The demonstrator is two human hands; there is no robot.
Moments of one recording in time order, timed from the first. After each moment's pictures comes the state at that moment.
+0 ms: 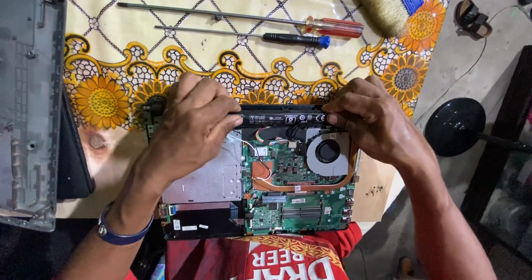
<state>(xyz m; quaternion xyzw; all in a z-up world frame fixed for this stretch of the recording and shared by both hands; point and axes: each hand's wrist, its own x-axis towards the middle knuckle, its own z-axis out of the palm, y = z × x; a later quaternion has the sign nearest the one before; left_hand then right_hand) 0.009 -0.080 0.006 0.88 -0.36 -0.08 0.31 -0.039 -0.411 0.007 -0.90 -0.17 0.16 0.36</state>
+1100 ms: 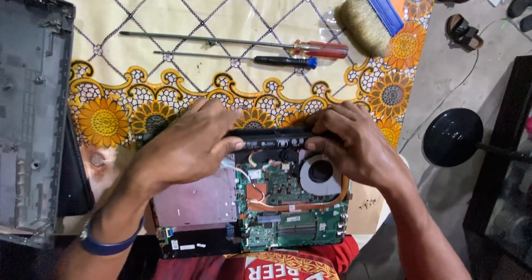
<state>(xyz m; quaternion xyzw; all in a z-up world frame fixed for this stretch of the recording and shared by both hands) 0.034 -0.093 0.019 0.83 -0.26 -0.44 0.22 -0.040 -0.391 0.018 -0.90 -0.18 0.12 0.37</state>
